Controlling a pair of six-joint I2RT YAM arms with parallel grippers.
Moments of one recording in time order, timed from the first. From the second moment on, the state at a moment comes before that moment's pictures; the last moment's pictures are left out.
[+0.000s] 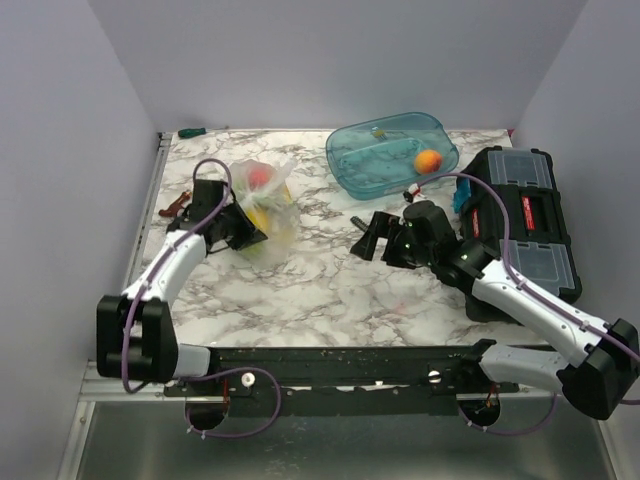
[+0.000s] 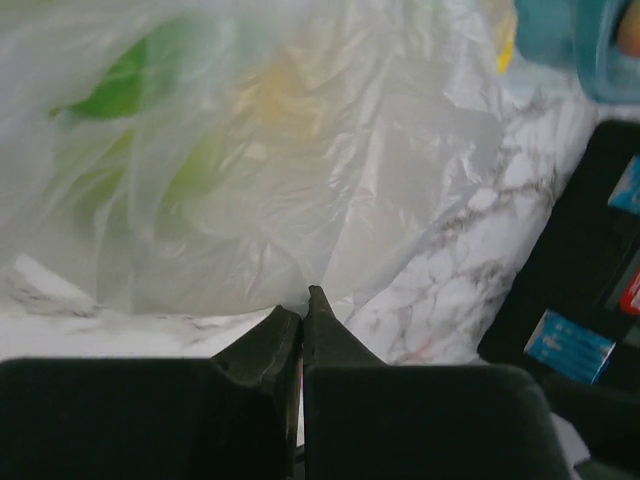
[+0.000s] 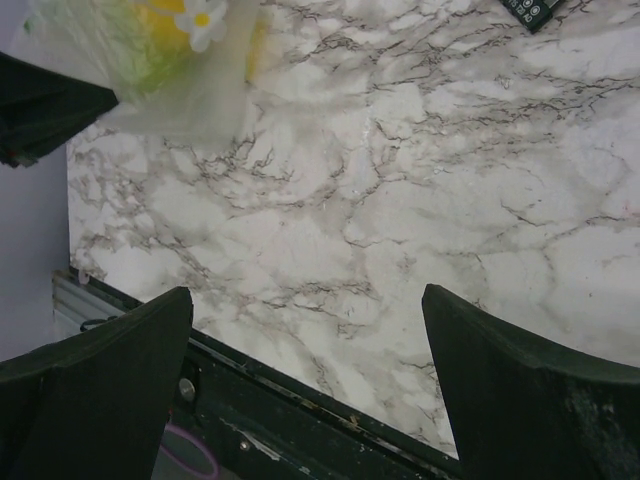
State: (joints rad) left arm -0.05 1.42 0.97 -0.44 0.36 -0.77; right arm 0.70 1.12 0.90 -0.42 0.00 0.78
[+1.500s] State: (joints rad) left arm -0.86 1.01 1.00 -0.71 -0.08 -0.60; right arm 0.73 1.14 0.77 -0.16 -0.15 0.74
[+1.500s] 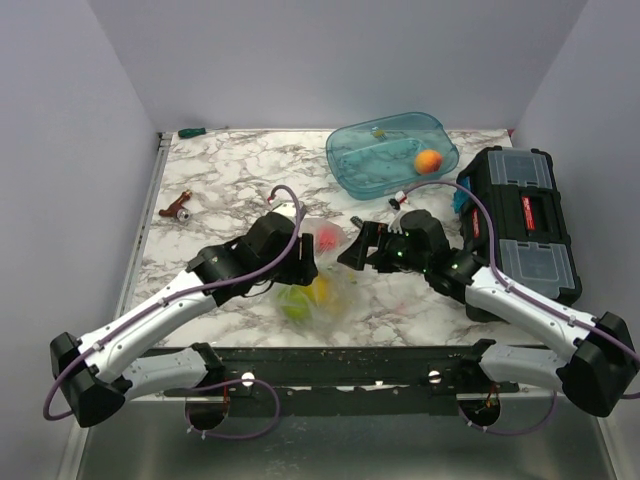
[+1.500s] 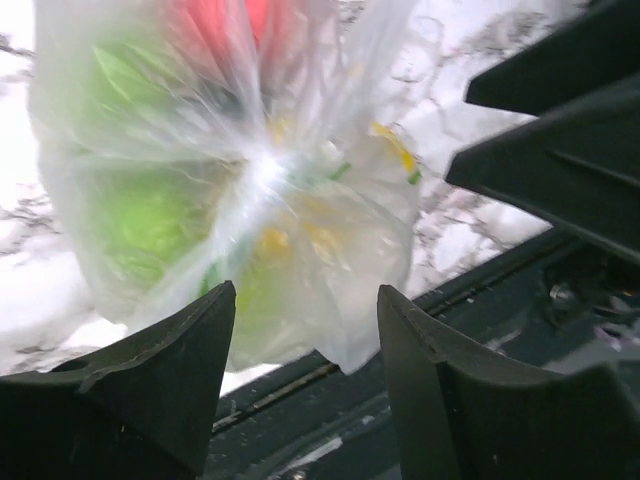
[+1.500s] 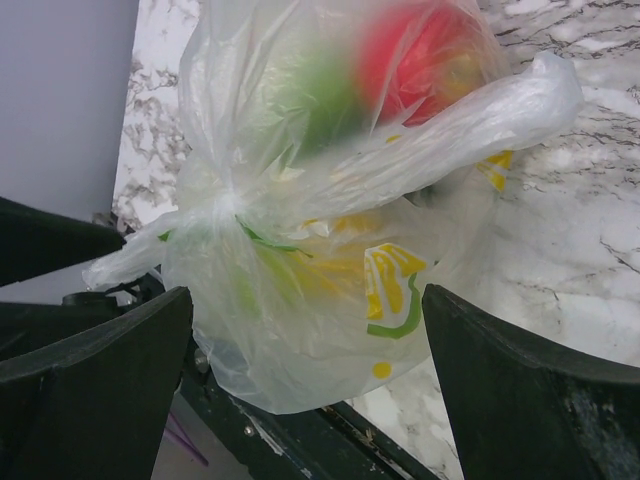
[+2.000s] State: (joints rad) left arm -0.86 1.26 1.07 -0.78 -0.20 -0.51; right arm 0.73 1.13 0.78 -0.16 -0.15 0.73
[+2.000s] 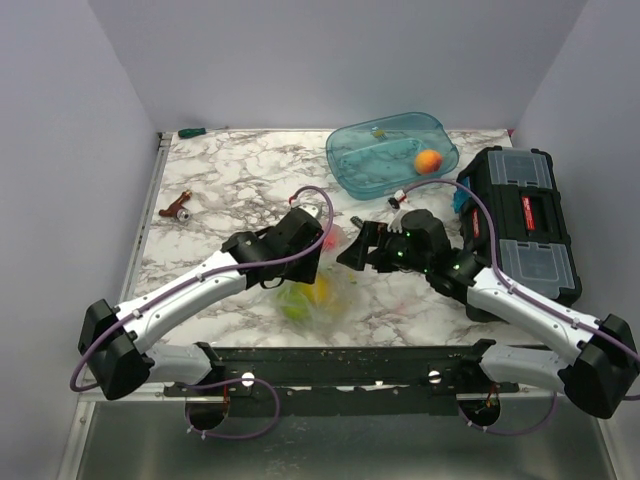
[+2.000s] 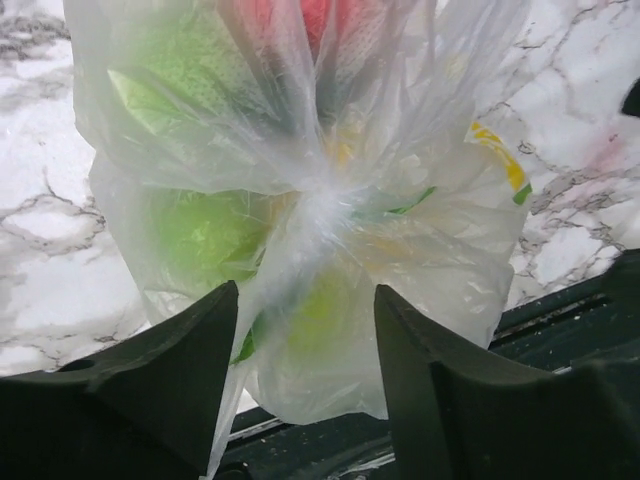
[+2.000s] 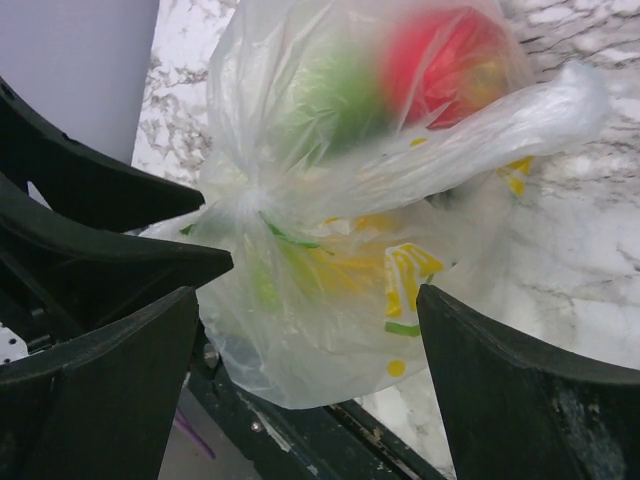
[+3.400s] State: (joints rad) left arm -0.63 1.52 1.26 -0.72 0.14 -0.25; right arm 1.04 1.37 0.78 0.06 0.28 0.64
